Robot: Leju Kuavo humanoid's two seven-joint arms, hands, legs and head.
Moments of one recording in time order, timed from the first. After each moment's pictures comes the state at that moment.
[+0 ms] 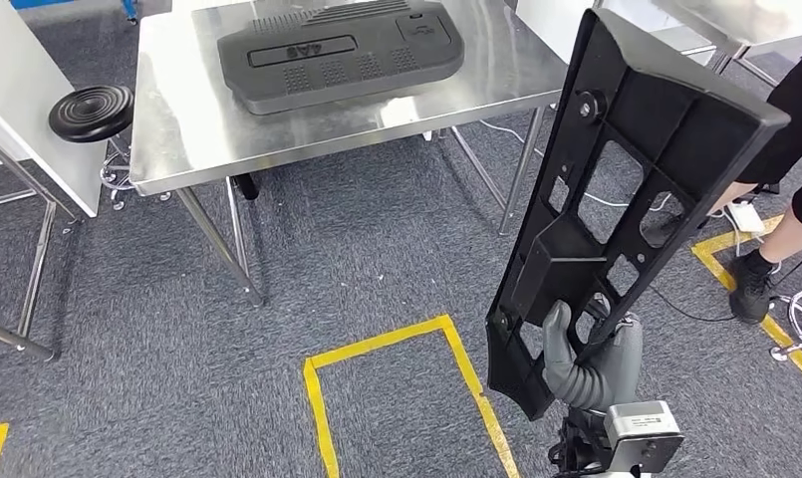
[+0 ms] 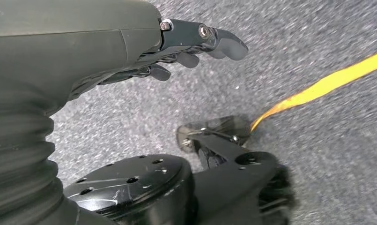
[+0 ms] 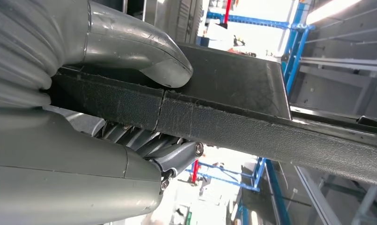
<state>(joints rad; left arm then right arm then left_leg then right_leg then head) -0.02 -0.10 0.58 -0.19 -0.70 0.16 -0.29 0.20 -0.05 0.28 -1.97 0.14 -0.43 -0.40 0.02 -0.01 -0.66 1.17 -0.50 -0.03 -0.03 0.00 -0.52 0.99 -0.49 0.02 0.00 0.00</state>
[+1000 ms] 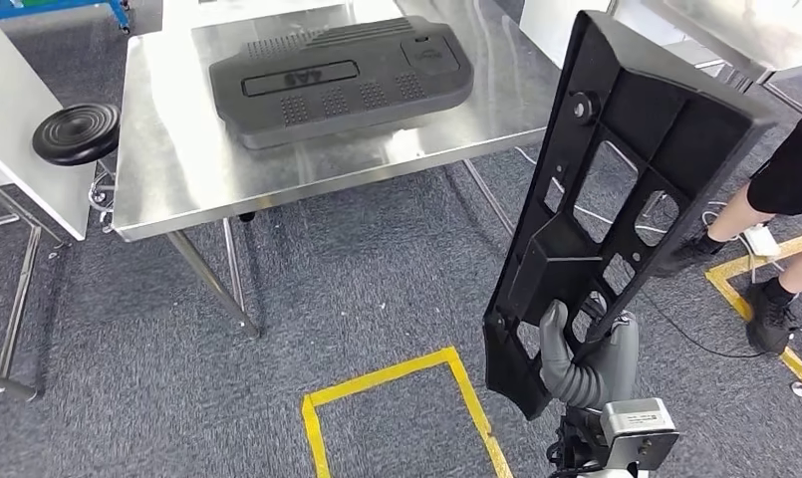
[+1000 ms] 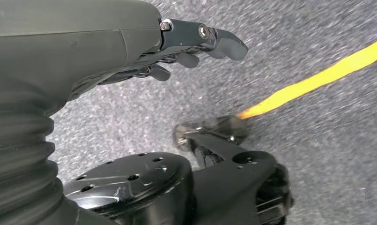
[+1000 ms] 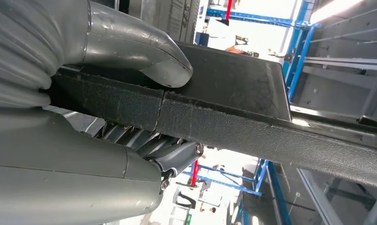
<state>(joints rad) -0.02 -0.10 0.59 -0.19 -0.70 0.16 -0.29 0.20 -0.05 0.28 -1.97 0.14 -0.43 -0.40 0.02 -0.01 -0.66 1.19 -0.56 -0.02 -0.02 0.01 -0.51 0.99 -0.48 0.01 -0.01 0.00</state>
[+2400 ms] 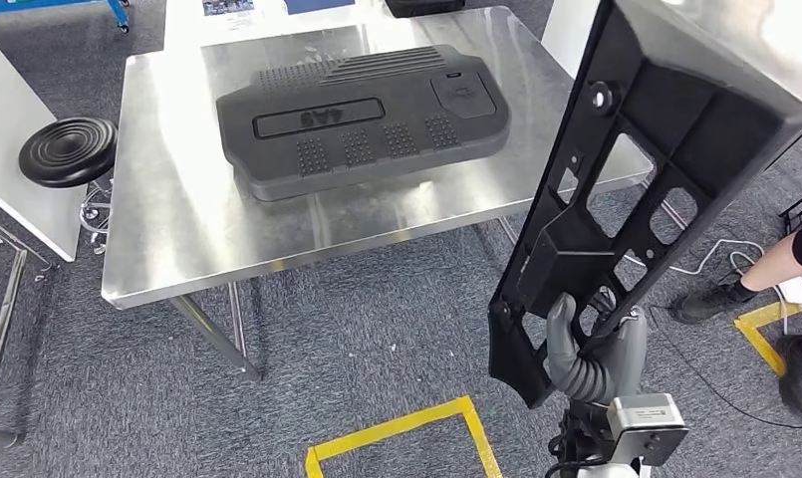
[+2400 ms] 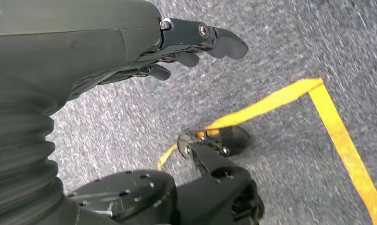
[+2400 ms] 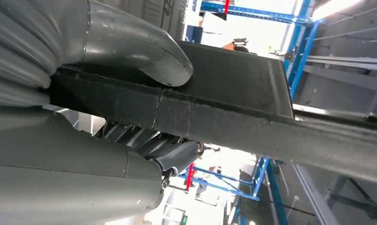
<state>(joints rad) -0.03 -0.11 0.59 -0.19 -0.71 0.15 -0.30 0.19 -0.05 0.26 -1.97 0.14 -0.44 -0.39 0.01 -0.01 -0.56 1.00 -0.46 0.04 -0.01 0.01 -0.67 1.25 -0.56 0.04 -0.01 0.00</state>
